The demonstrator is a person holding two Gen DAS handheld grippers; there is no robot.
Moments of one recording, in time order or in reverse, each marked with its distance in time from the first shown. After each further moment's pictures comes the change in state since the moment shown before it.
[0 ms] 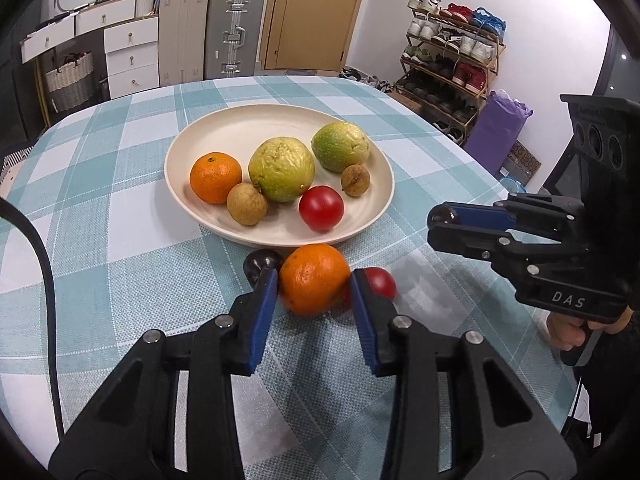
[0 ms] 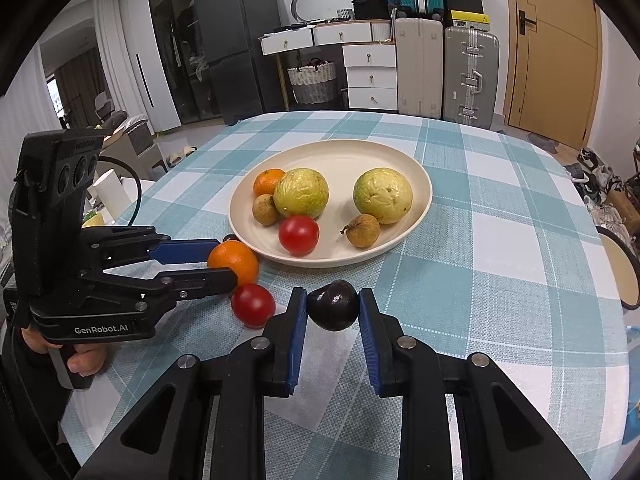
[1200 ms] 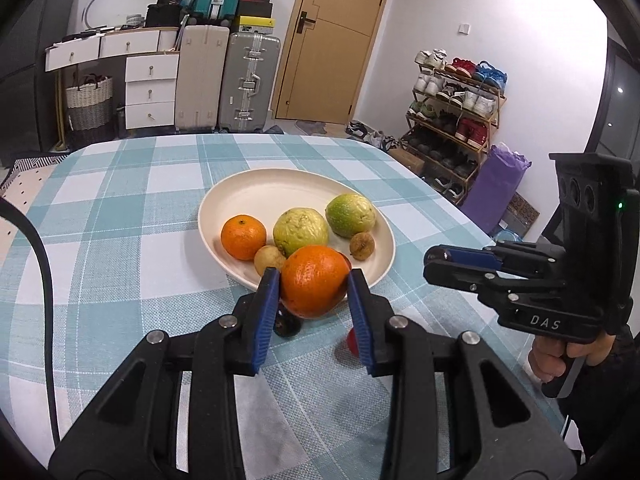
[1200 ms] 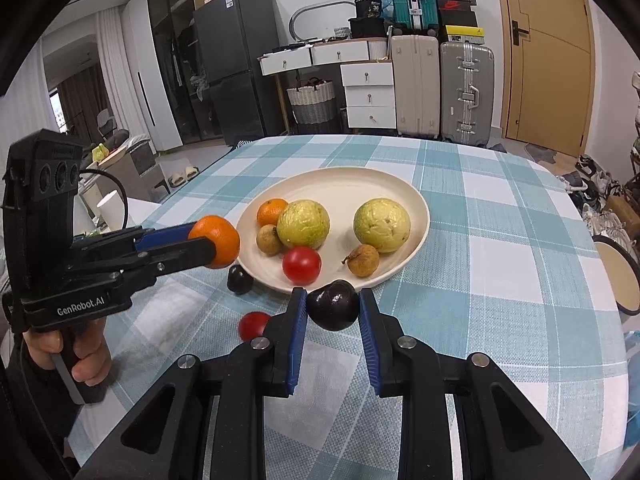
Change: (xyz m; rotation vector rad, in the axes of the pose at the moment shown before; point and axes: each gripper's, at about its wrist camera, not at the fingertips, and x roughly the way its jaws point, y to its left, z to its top) left arm -0.044 0.013 0.008 -0.059 -0.208 0.011; right arm -0.009 -0.002 0.011 0.022 -0.085 0.009
